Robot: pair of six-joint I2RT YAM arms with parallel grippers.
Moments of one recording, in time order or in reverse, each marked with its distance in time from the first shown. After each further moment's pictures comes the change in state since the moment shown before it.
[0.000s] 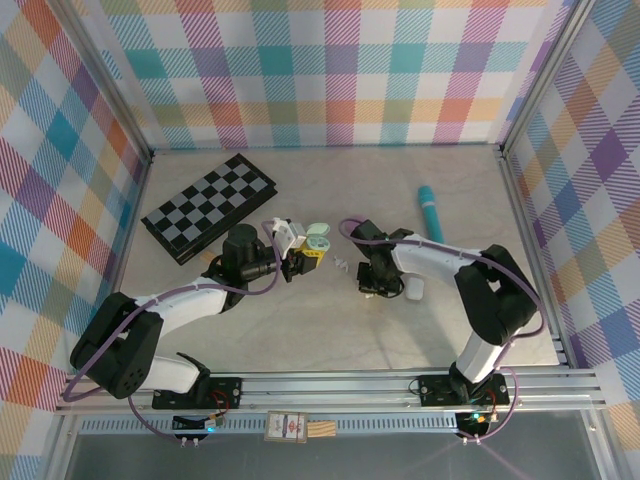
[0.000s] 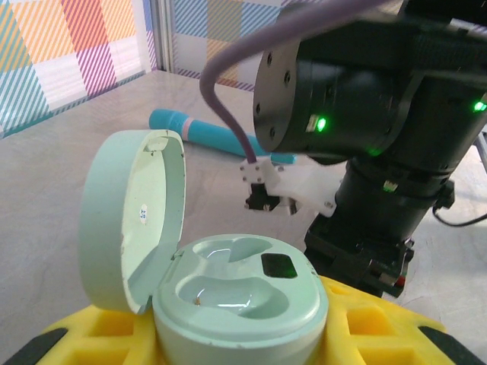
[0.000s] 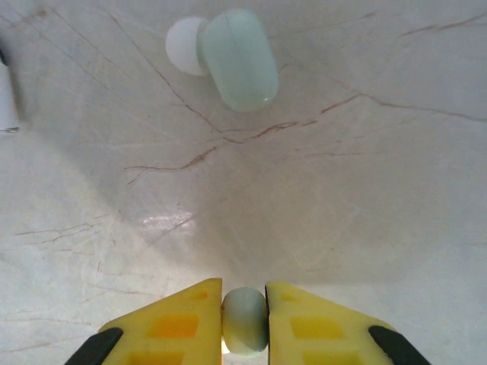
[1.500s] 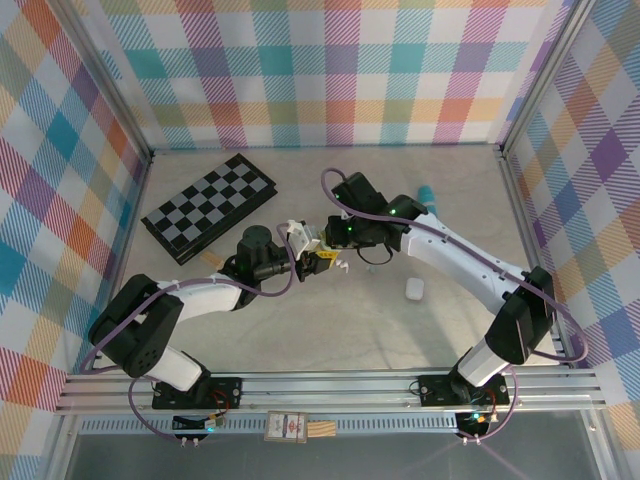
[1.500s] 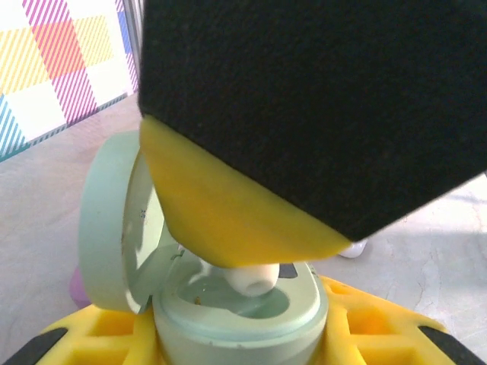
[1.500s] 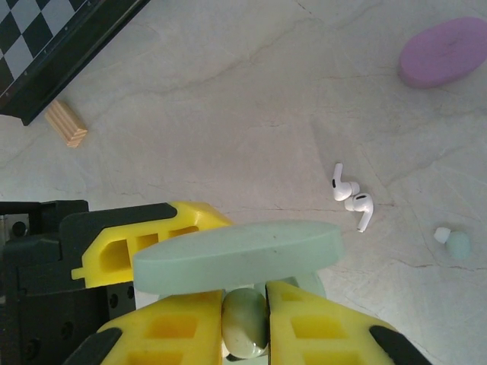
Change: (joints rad) left arm -0.084 0.132 0.034 0.161 -0.025 0.010; right arm 0.126 -0.108 0.438 -0.078 0.008 -0.159
